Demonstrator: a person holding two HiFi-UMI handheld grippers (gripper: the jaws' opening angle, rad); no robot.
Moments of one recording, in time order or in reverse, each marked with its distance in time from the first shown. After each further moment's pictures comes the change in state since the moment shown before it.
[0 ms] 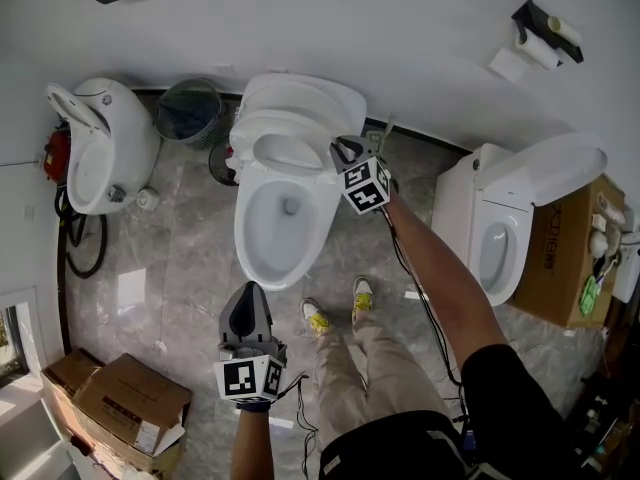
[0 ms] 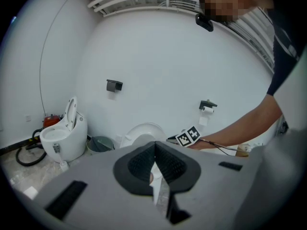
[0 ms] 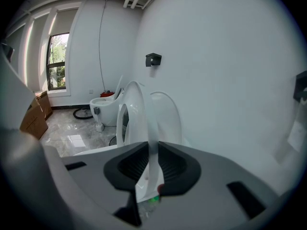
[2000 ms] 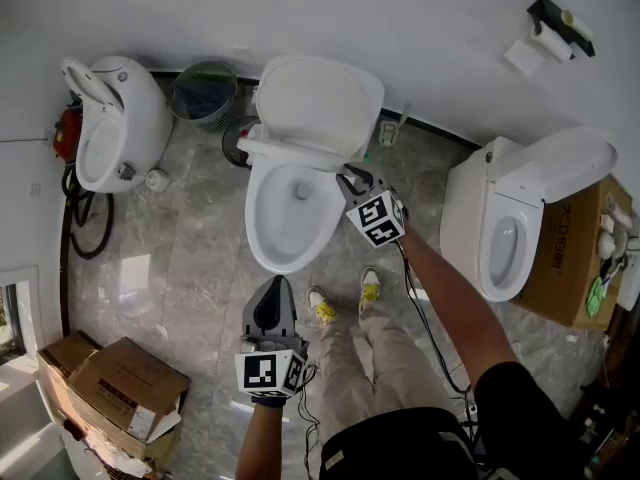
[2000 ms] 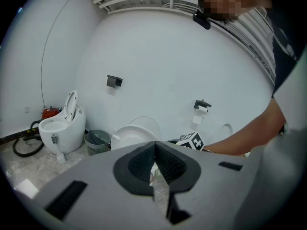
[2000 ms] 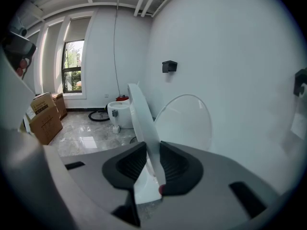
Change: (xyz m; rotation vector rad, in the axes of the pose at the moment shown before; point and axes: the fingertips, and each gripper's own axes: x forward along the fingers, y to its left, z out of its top) left arm -0.035 -0.019 -0.039 -0.047 0.017 -0.036; right arm -0.059 0.106 -0.033 -0.028 -0.069 0.122
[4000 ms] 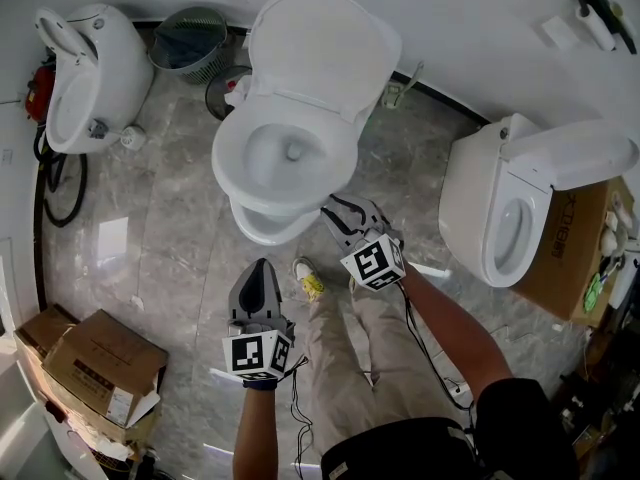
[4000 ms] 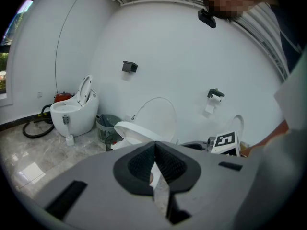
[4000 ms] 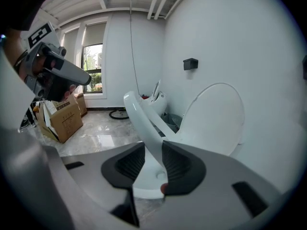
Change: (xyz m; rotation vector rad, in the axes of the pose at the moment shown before) left arm 0.011 0.061 -0.116 -0.082 0.069 0.097; right arm -0.028 0.143 -0.071 -0.049 -0.030 0.182
